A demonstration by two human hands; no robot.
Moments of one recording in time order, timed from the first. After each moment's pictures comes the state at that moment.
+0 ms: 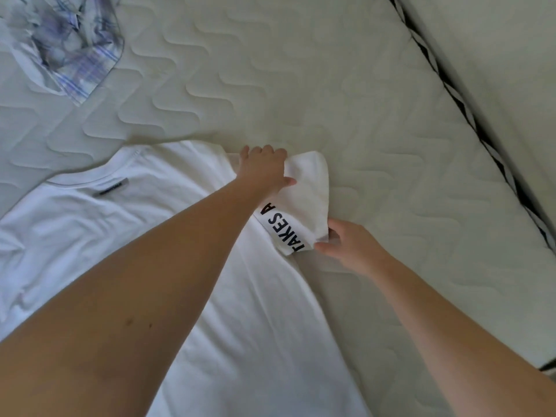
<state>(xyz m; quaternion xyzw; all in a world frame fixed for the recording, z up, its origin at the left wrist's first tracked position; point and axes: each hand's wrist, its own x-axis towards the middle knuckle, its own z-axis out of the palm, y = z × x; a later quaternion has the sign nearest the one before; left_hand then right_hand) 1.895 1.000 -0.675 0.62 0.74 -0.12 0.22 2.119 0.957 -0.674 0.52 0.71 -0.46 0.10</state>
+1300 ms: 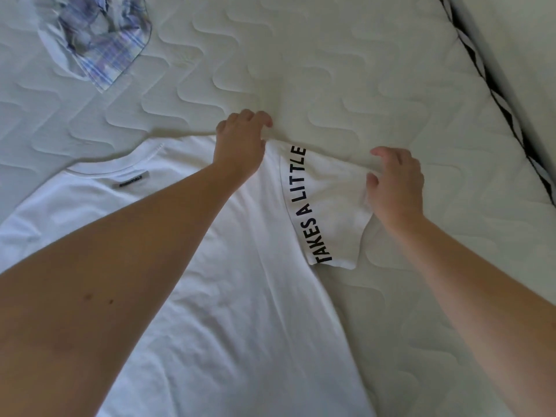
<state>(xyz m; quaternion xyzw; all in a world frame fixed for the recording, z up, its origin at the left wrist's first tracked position) 1.810 0.997 -0.683 0.57 0.80 0.13 0.14 2.078 1.043 -0.677 0.60 0.77 -0.18 -0.06</state>
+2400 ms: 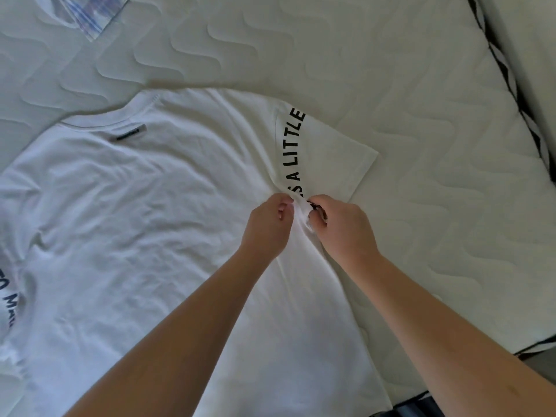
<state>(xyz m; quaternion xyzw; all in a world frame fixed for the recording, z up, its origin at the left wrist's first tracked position) 1.940 0.825 -0.694 0.34 0.79 0.26 0.45 2.075 0.889 -0.665 0.51 0.81 -0.29 0.00</state>
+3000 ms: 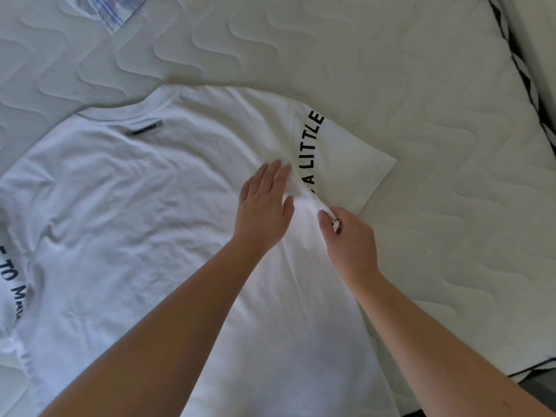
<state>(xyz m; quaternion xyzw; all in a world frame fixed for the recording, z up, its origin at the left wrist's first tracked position) 1.903 0.828 -0.700 0.55 0.79 0.14 0.23 2.066 0.866 -0.683 0.61 0.71 -0.35 -0.06</state>
